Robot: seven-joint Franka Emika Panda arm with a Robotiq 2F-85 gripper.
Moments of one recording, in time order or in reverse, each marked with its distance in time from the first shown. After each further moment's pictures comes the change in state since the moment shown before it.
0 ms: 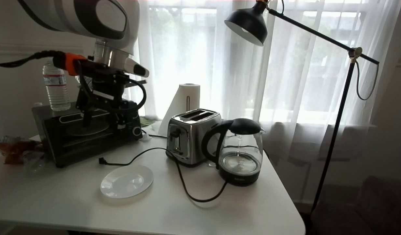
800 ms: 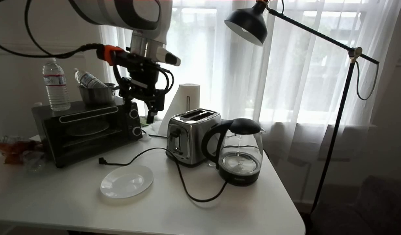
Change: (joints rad) arm -0.127 0.114 -0.026 0.174 -0.005 0.038 0.142
